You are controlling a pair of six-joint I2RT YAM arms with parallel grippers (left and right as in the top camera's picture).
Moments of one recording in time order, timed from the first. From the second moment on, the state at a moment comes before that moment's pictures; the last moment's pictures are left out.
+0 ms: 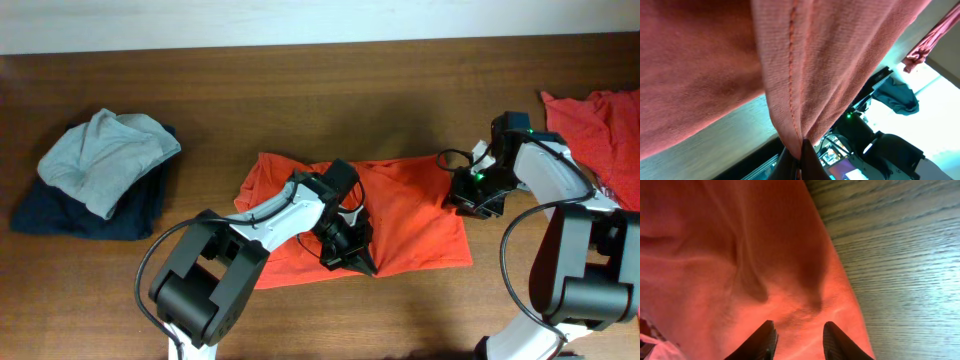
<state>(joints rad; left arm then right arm) -0.68 2.01 1.25 -0.77 0.86 -0.69 -0.16 1.86 1.22 -0.98 -0.33 0.18</state>
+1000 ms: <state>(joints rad) -0.14 1.80 1.24 -0.92 0.18 -0.50 -0.16 1.86 1.22 -0.99 -0.33 0.18</state>
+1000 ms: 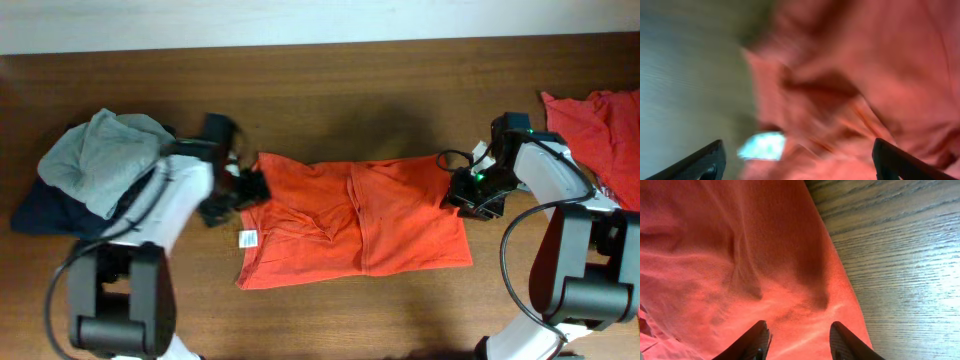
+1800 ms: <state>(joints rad) 0.02 1.94 1.05 -0.66 0.77 0.10 -0.16 1.86 1.22 -1.00 -0.33 0.17</state>
